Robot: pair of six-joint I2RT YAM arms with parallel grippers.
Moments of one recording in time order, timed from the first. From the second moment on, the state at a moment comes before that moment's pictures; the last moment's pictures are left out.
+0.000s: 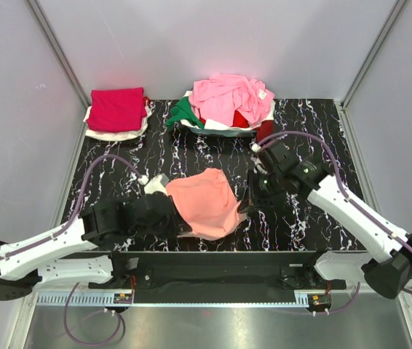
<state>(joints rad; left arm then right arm) -1.23 0.88 1.01 -0.99 -0.21 -1.34 0.70 1.21 1.21 -1.03 -0.34 0.74</state>
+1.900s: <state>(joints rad) -0.09 1.44 1.03 -0.57 0.12 -0.49 0.44 2.20 1.99 -1.05 -0.24 0.40</state>
